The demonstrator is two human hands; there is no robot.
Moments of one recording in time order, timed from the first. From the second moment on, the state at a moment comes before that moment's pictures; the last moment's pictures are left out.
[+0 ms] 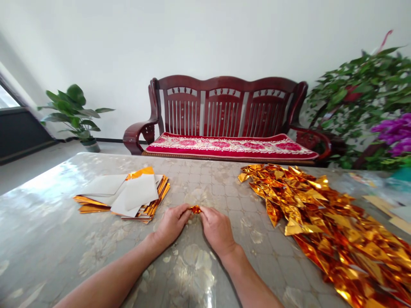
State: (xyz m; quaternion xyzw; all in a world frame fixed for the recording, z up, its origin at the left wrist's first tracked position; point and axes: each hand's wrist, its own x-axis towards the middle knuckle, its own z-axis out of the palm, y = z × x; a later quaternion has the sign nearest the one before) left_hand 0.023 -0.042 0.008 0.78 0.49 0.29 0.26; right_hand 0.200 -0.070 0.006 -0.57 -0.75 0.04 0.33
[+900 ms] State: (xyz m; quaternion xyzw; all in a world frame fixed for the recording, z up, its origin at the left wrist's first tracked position) left_hand 0.032 -0.040 0.012 0.72 0.50 0.36 0.32; right_hand 0.196 -0.071 0.009 -0.56 -0.74 0.03 0.37
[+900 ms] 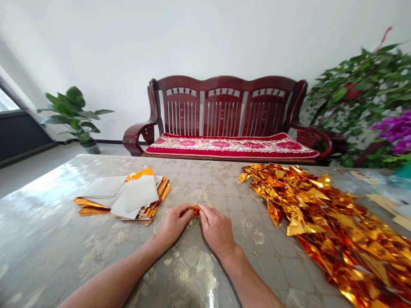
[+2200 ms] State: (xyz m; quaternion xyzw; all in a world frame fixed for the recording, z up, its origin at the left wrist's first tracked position) left_hand 0.032 -0.043 0.010 0.69 0.50 0.38 0.36; right_hand 0.192 -0.074 0.009 -0.57 -0.73 0.01 0.38
